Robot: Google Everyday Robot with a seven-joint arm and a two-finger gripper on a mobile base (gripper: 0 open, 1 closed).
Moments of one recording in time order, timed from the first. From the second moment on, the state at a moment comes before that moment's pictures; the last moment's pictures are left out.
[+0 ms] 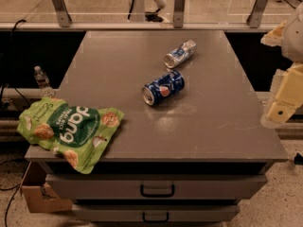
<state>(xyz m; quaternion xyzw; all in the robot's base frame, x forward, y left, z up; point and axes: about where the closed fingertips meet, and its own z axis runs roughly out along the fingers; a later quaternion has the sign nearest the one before) 0.438 -0.214 0.986 -0.60 0.78 -0.05 0.17</state>
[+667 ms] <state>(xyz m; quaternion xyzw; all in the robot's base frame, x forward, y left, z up) 0.441 -0.214 0.990 -0.61 0.77 -0.04 0.18</state>
